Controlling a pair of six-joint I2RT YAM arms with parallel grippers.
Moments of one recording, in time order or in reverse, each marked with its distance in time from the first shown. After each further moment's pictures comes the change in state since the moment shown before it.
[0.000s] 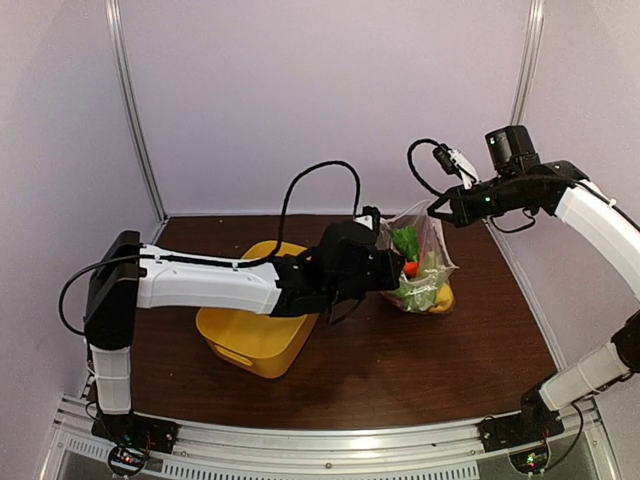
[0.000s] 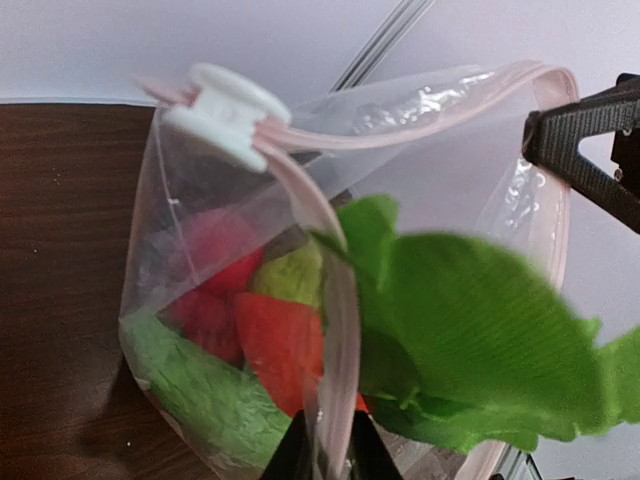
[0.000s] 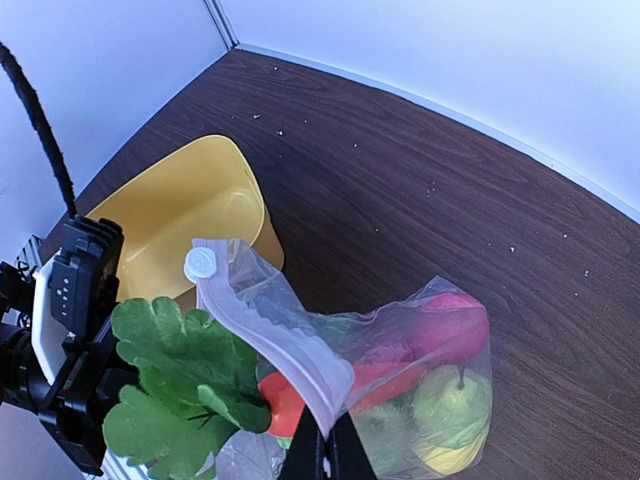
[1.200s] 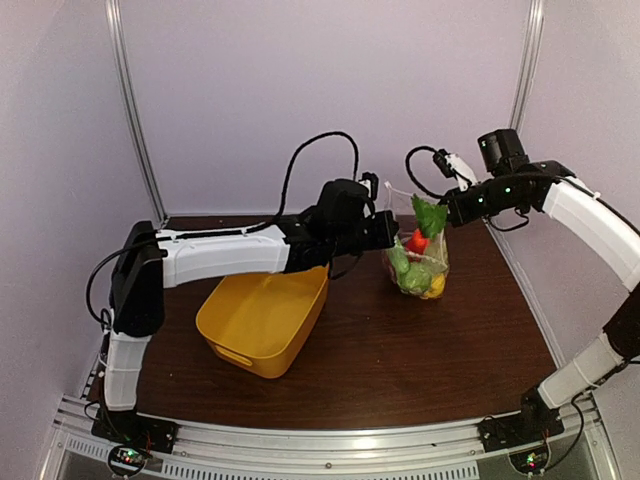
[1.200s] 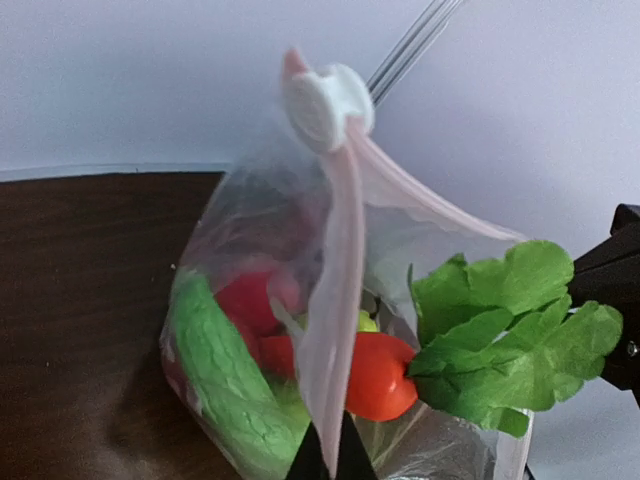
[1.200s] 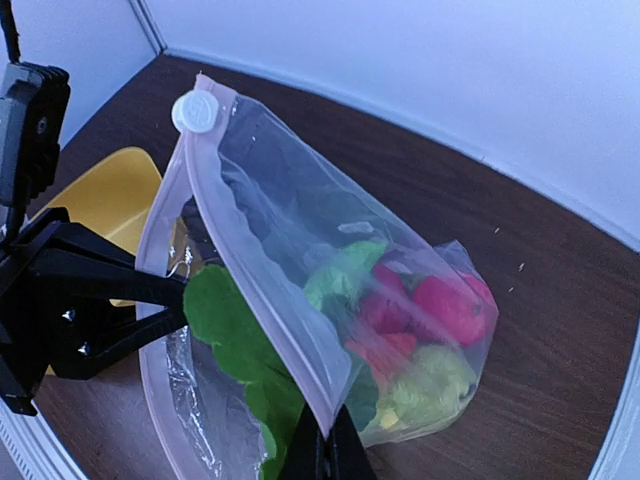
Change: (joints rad) left arm 0.159 0.145 0.336 -0.122 0.182 0.094; right arm -0.041 0.052 0.044 0.027 0.137 -0.036
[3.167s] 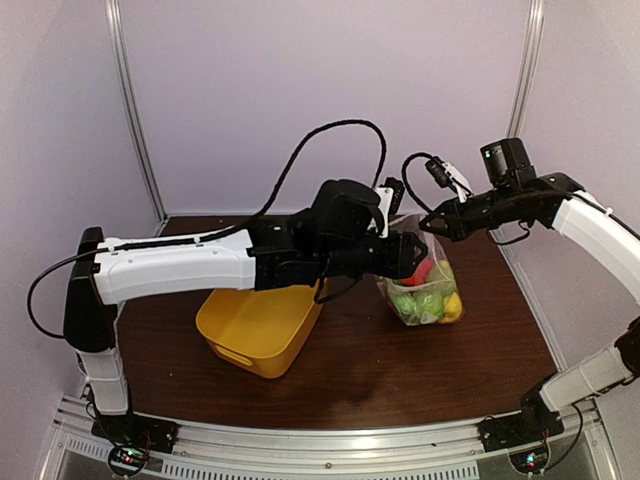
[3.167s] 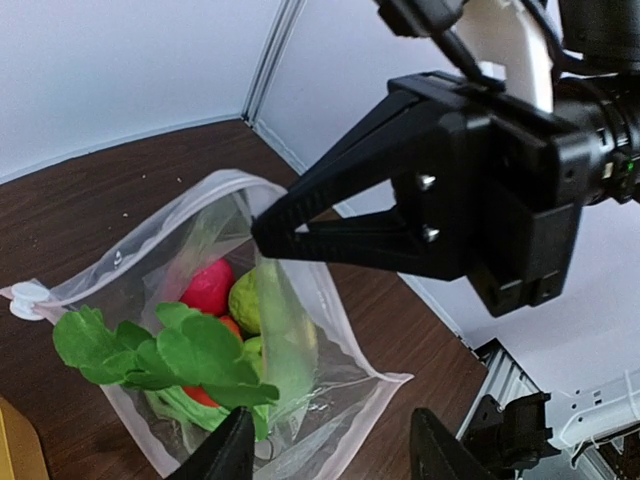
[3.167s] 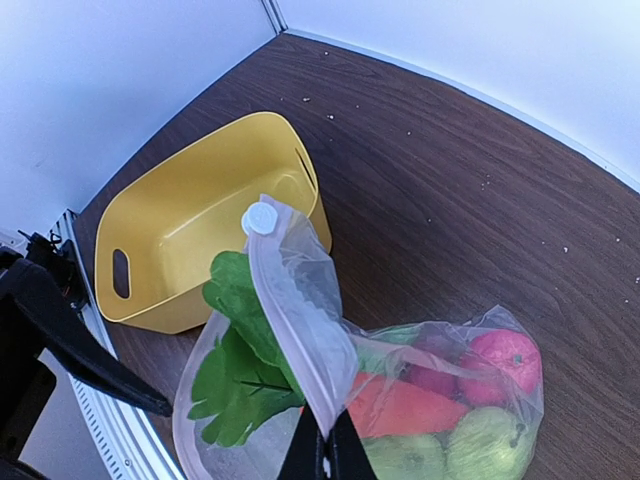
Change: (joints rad) left arm -0.200 -0.236 -0.137 -0.204 -0.050 0.124; right arm 0.073 -0.085 -0.149 0.032 -0.234 0.031
